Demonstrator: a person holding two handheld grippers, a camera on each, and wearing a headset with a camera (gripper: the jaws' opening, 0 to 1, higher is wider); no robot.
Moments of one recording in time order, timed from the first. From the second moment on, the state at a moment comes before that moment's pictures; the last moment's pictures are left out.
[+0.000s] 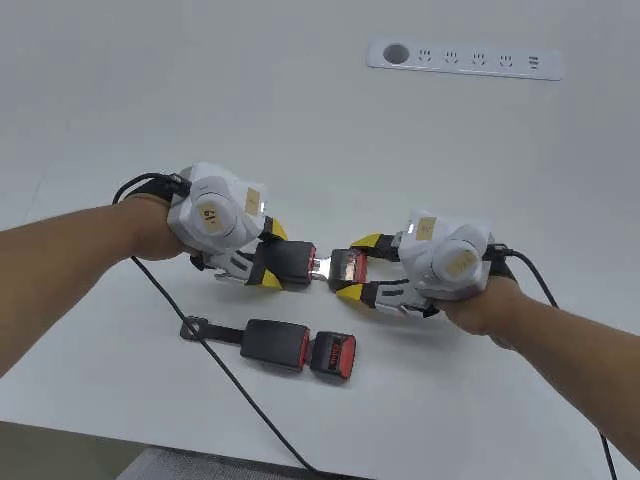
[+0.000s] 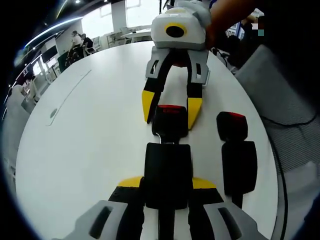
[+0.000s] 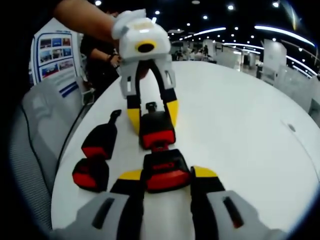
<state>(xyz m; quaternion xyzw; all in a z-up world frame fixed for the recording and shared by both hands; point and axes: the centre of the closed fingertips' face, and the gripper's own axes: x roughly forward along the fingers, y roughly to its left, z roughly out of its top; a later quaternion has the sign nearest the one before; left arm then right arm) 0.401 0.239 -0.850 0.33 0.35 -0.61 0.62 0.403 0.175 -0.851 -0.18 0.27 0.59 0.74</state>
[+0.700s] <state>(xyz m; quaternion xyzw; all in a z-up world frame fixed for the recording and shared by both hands) 0.402 0.239 -0.851 0.34 0.36 -0.62 0.62 0.404 0.190 -0.851 -0.18 0.28 0.57 0.75</state>
